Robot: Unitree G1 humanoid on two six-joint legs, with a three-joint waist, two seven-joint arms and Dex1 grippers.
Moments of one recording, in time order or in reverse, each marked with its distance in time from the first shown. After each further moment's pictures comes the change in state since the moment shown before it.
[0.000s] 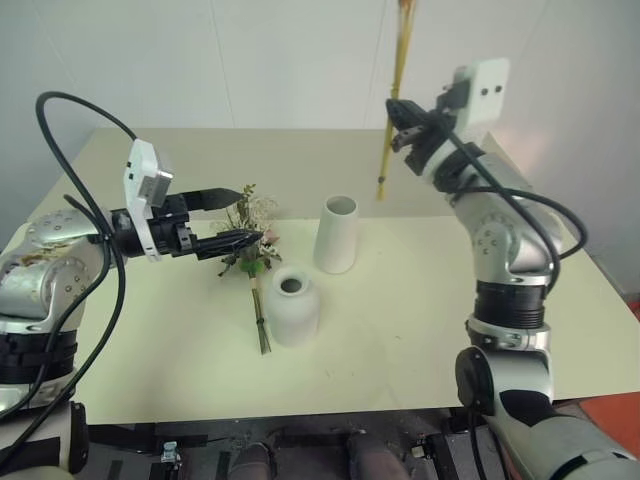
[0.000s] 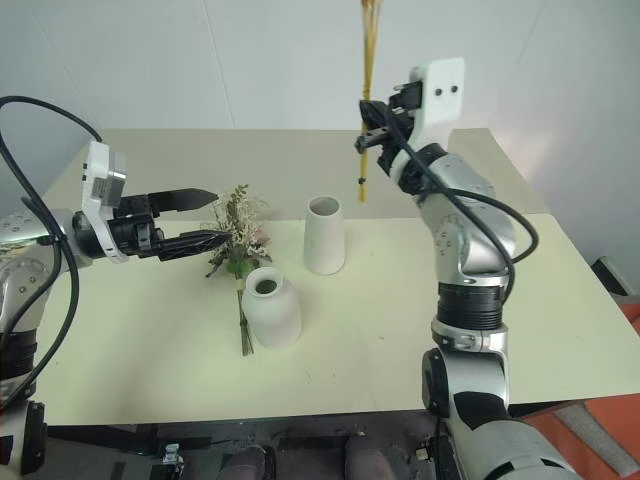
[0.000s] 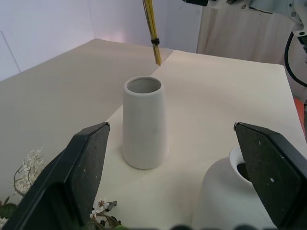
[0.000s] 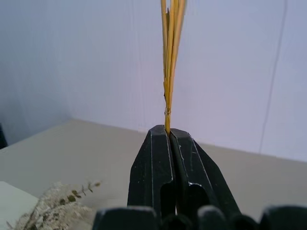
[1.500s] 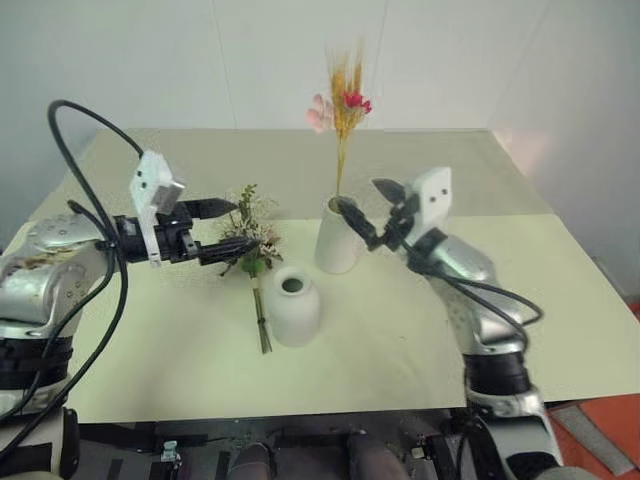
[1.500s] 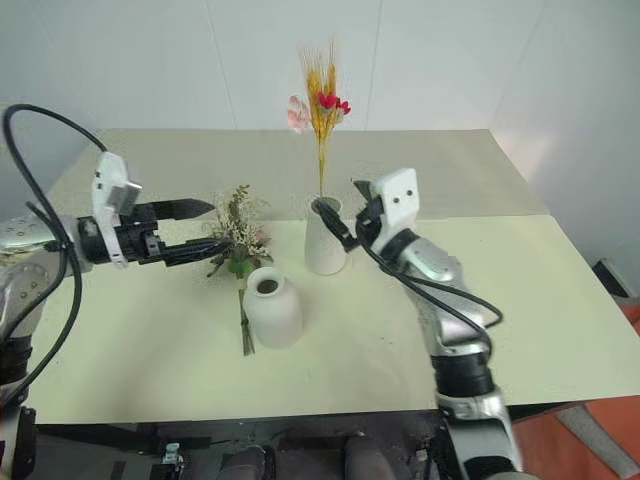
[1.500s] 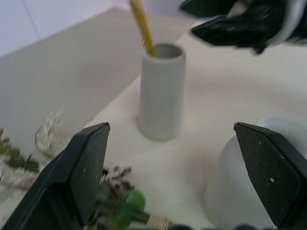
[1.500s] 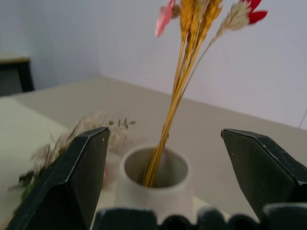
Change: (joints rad) left arm 0.016 0.046 -0.071 -0.037 0.082 0.089 0.110; right arm 0.405 -0.116 0.165 -0.173 0.020 -0.130 0.118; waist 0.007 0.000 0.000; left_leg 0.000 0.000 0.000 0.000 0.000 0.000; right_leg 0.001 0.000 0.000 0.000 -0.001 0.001
